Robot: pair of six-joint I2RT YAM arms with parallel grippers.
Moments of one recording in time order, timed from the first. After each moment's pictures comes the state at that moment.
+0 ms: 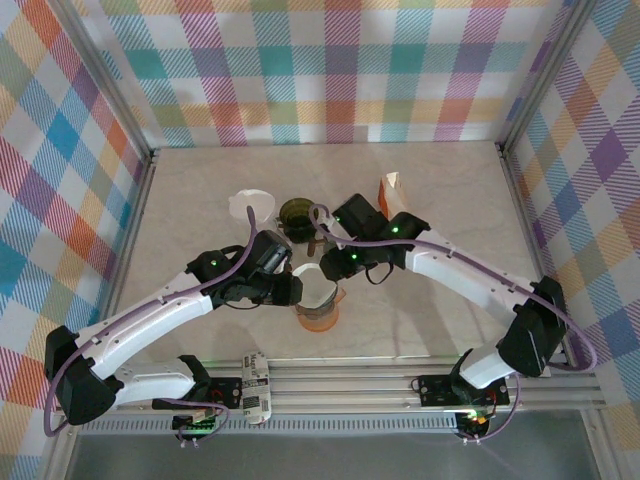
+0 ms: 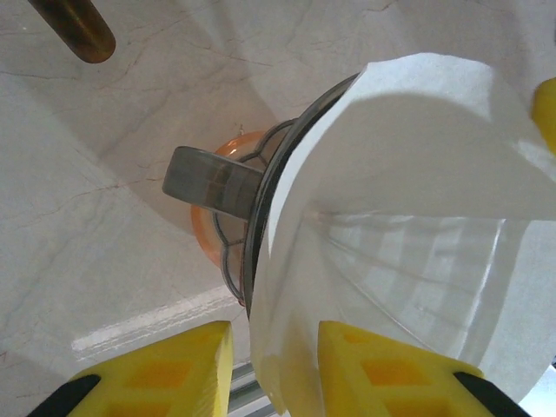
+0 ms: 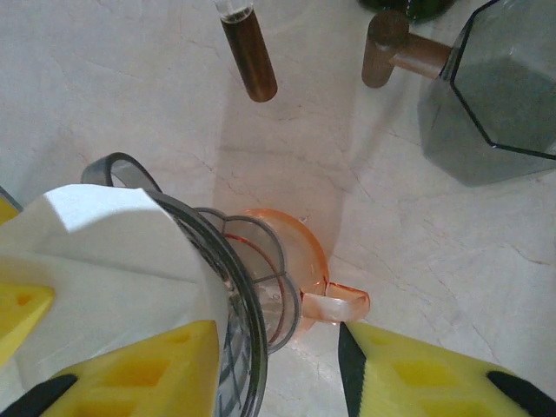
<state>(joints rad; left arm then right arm) -0.83 1.17 1.04 -0.92 0.07 -0.69 0.85 1.48 1.35 -0.88 -0.14 0.26</state>
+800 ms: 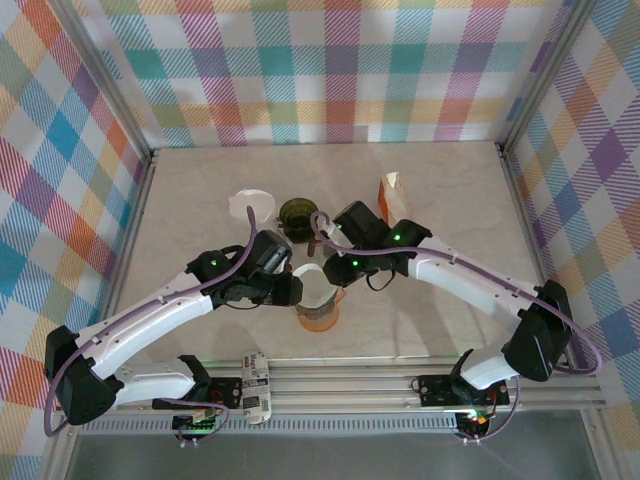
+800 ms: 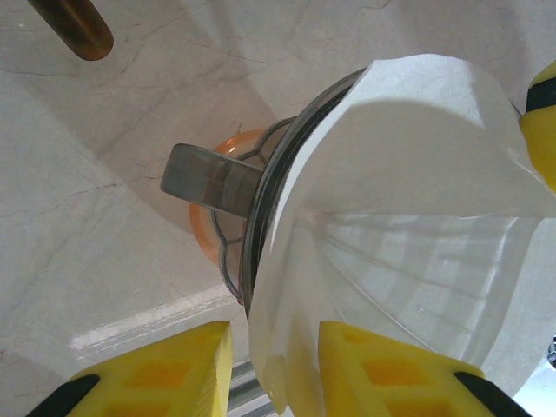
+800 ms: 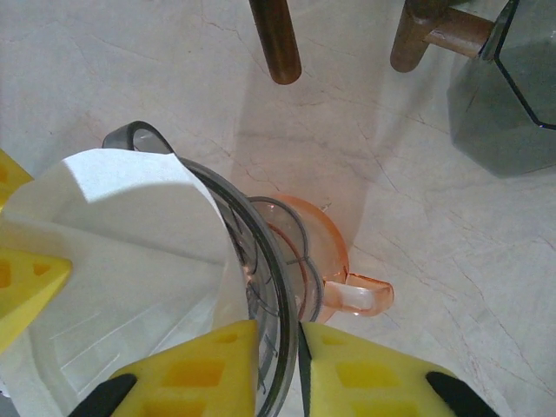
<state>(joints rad) -0.83 1.17 1.03 -0.92 0.07 -0.69 0.87 1.46 1.28 -0.84 -0.17 0.26</state>
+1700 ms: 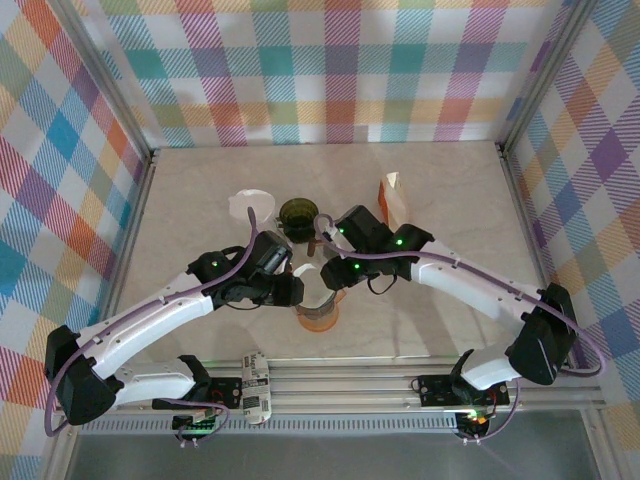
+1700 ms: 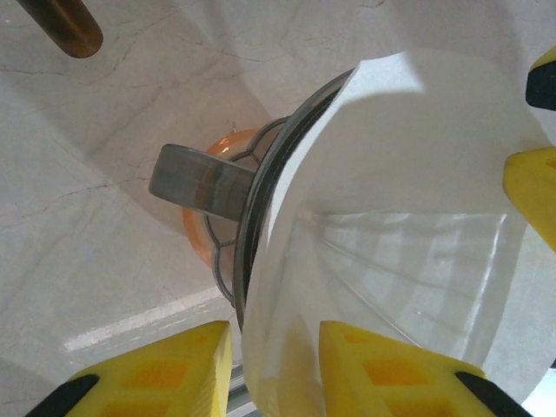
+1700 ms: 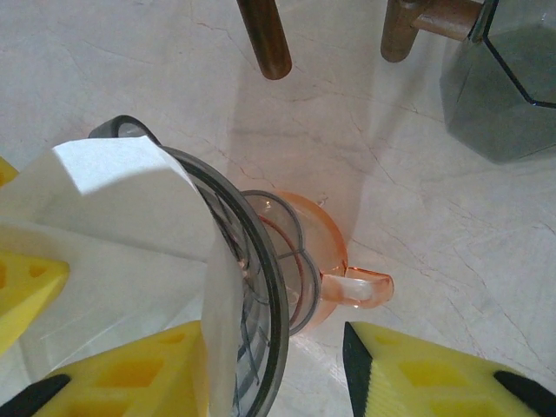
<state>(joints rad) -0.83 1.17 1.02 -0.89 0.08 -0.69 0.88 1.44 1.24 -0.82 -0.15 0.30</state>
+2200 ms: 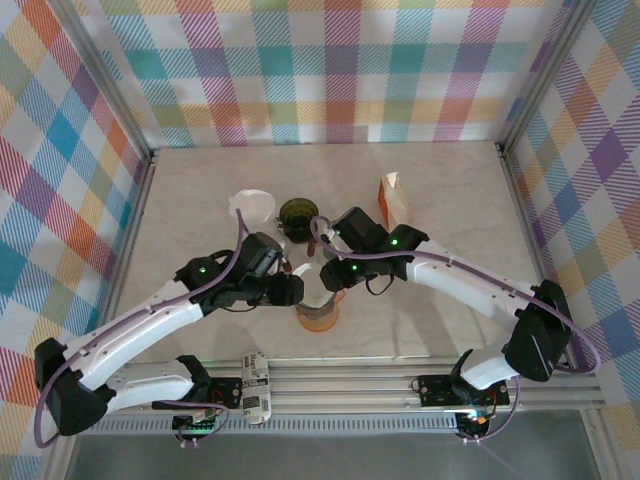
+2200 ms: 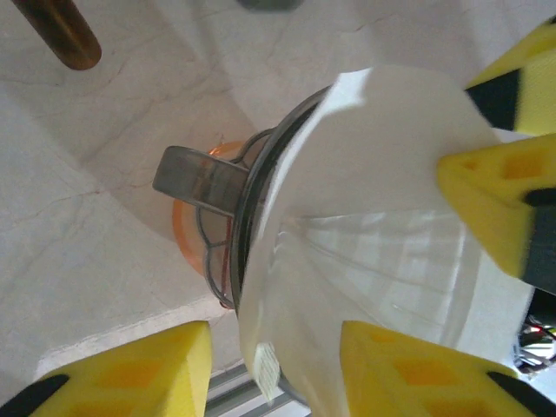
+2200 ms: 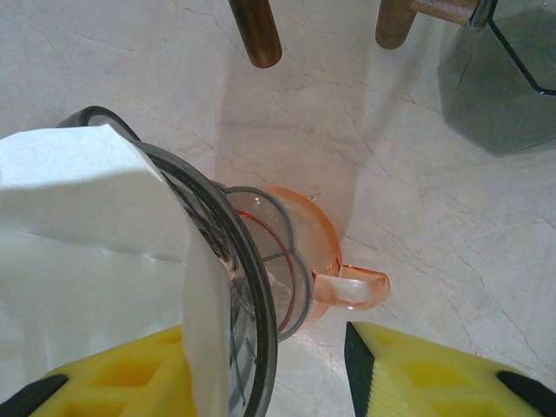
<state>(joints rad) -0.81 1.06 0.98 -0.85 0.09 -0.72 0.89 1.46 1.24 -0.82 -0.13 0.30</state>
